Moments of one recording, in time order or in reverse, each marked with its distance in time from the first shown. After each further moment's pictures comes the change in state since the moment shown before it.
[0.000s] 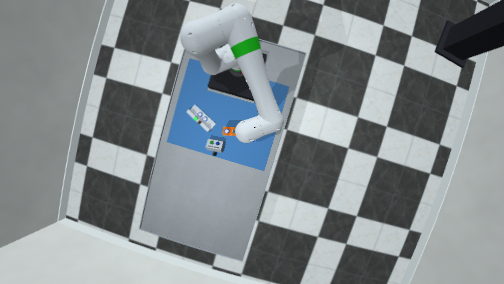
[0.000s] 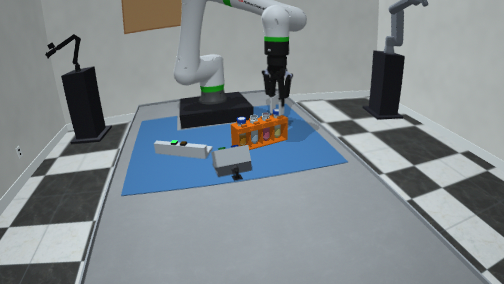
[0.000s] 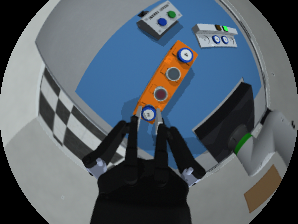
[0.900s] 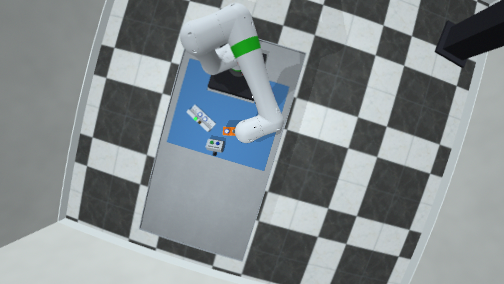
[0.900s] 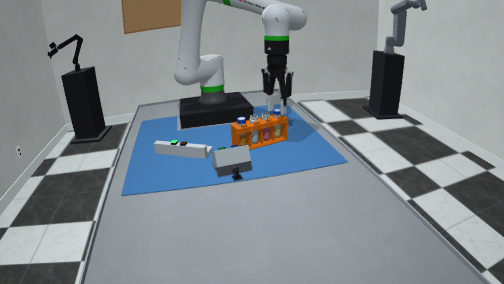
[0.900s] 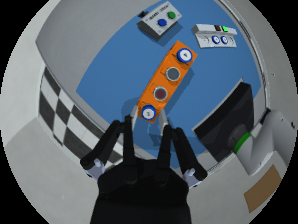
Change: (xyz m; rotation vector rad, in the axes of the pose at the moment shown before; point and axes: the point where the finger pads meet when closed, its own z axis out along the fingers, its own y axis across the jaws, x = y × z) arm 0.000 0.000 -0.004 0.000 0.000 -0.001
